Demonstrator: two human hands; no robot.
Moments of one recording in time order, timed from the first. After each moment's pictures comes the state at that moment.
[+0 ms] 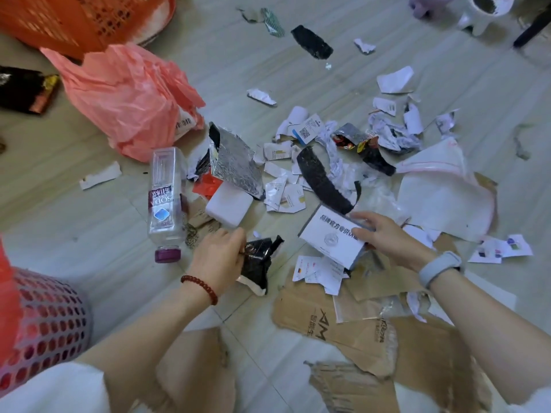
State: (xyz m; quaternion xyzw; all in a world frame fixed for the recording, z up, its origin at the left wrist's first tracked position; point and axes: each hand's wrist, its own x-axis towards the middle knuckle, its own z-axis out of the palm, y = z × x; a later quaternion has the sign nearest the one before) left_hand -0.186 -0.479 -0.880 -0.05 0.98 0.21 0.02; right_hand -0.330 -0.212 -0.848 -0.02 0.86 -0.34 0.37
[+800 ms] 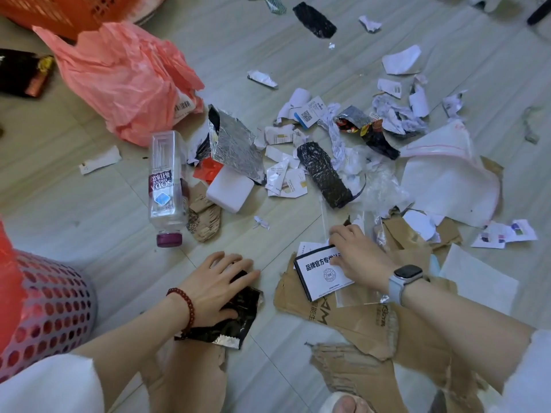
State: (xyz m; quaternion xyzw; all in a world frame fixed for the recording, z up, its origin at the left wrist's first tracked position) left_hand -0.124 -0.492 -0.913 0.24 0.96 0.02 0.14; right_hand -0.276 -0.224 -0.881 -0.35 0.89 0.02 0.28
